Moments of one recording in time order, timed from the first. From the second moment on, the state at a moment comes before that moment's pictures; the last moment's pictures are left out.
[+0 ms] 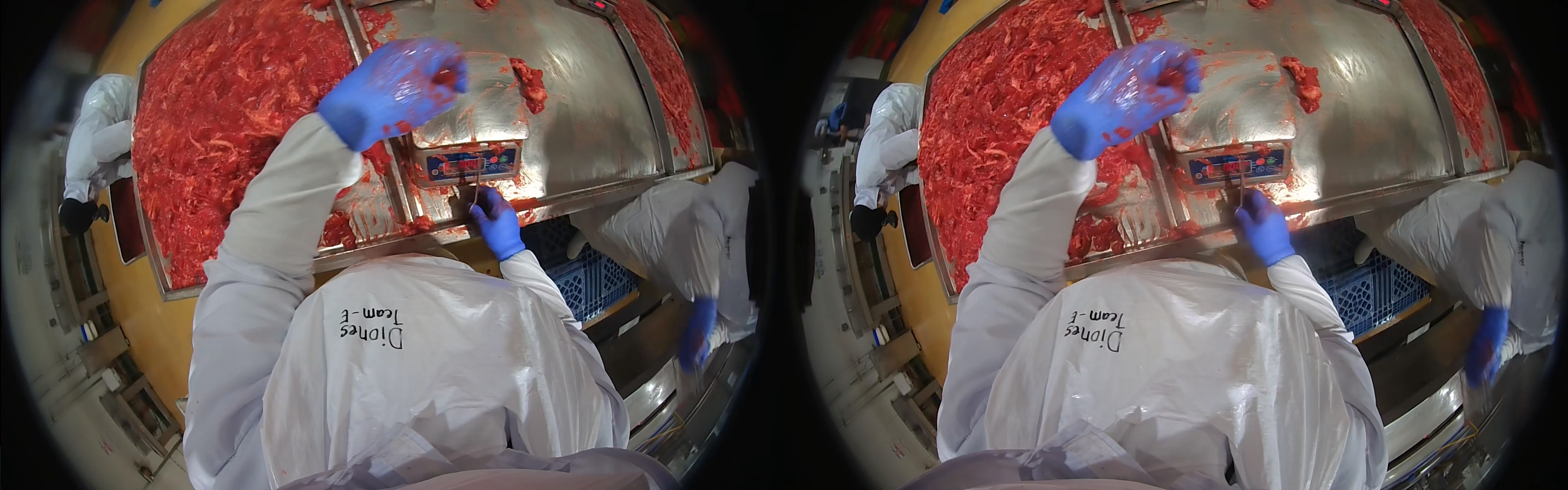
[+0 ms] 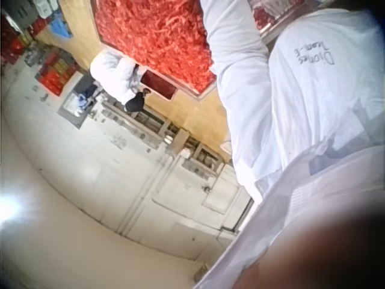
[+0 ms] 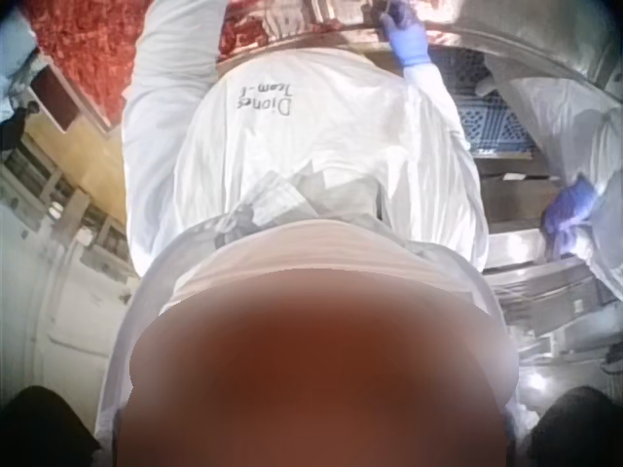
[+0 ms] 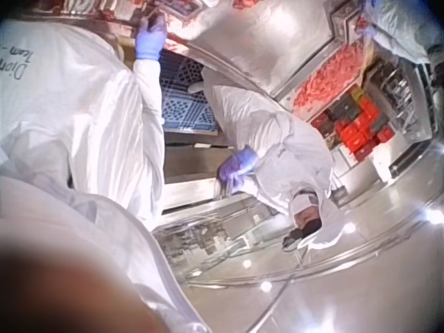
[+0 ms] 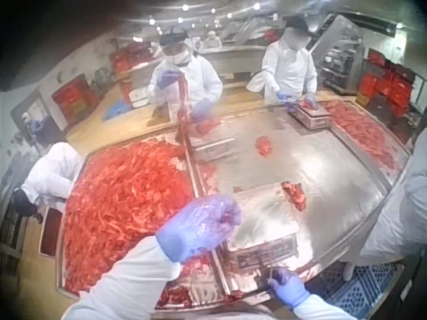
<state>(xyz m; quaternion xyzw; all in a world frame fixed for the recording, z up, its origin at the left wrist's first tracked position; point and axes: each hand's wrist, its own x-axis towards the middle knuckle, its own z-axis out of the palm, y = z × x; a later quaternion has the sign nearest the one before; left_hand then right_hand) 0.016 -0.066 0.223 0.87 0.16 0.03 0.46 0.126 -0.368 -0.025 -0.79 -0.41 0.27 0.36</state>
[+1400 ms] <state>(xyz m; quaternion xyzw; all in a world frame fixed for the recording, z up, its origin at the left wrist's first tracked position) -0.050 -0.091 0.070 0.87 0.19 -0.05 0.45 0.132 -0.244 0.051 -0.41 -0.09 0.67 0.61</state>
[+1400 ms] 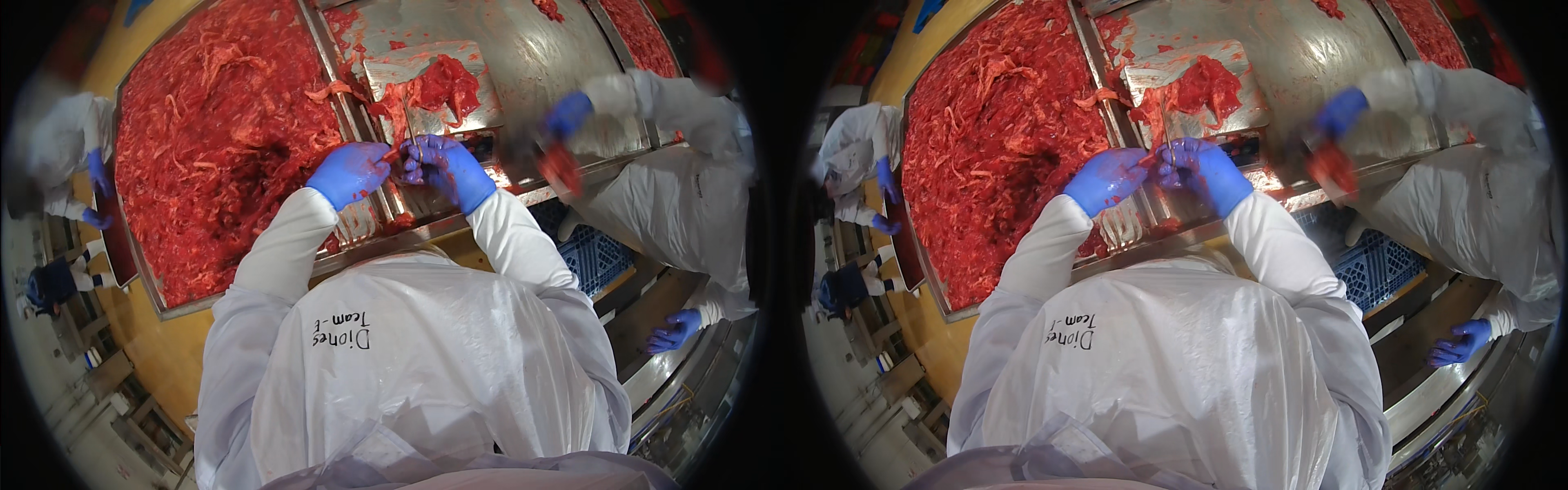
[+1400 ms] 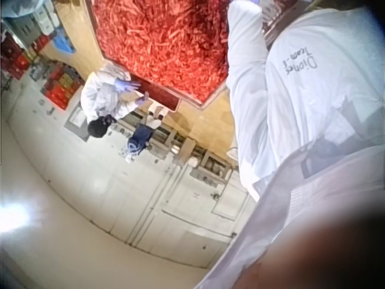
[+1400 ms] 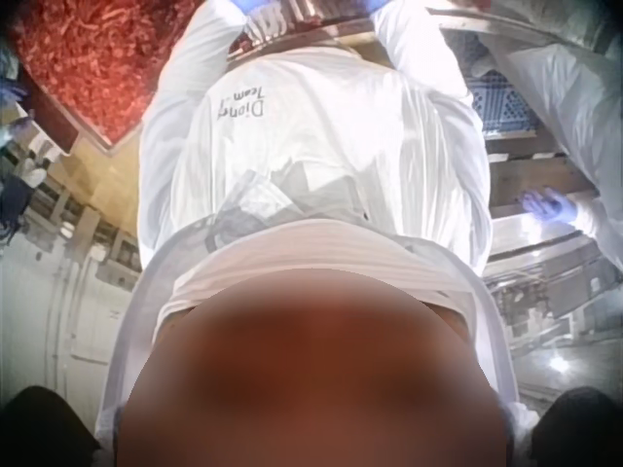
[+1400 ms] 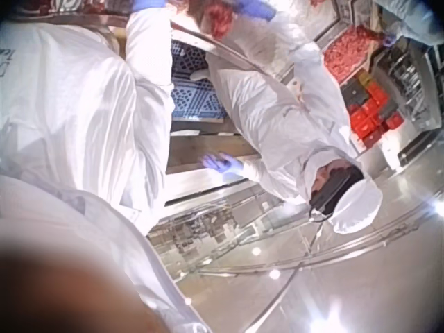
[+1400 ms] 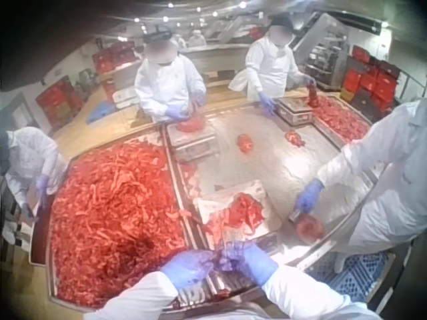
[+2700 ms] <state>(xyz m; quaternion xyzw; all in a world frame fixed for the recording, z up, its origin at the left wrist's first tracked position) 0.022 -0.047 0.081 0.91 0.23 0.24 0.23 0.177 -0.242 0.108 -0.53 -0.26 0.59 0.56</state>
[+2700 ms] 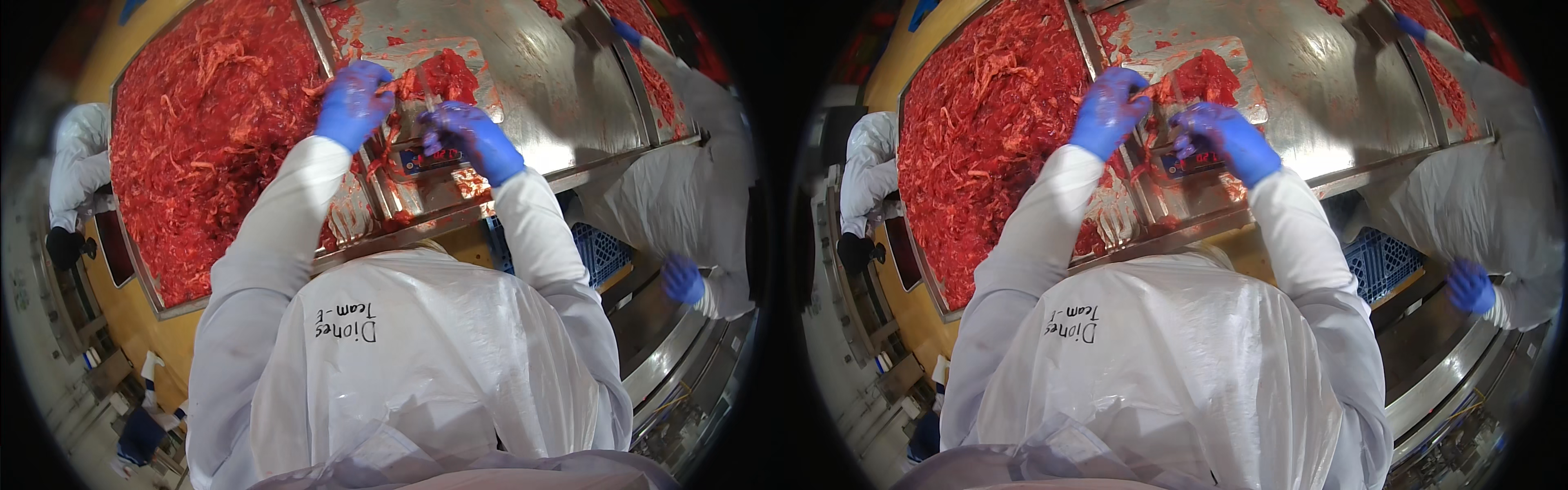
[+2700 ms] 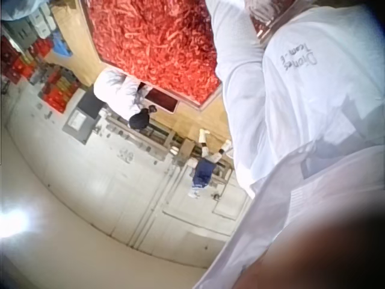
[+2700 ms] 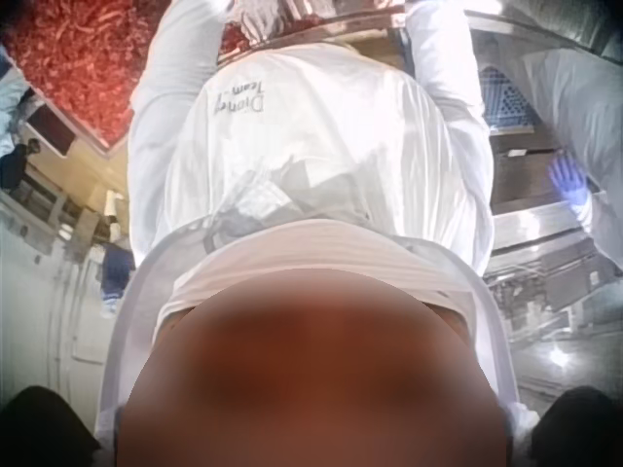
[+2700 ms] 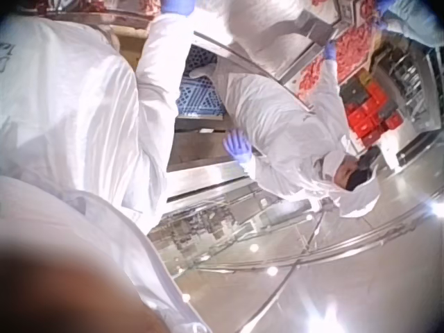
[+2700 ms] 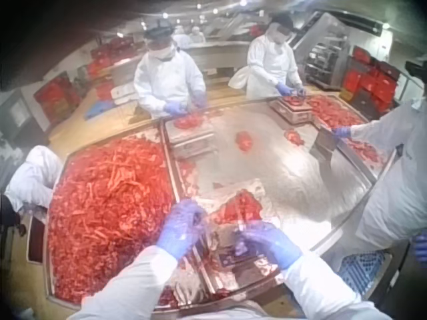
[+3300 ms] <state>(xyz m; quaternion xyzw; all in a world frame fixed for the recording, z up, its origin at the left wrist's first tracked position) -0.016 -0.093 0.071 0.90 0.23 0.11 0.36 0.167 -0.275 0.060 -0.47 -0.15 0.67 0.56</state>
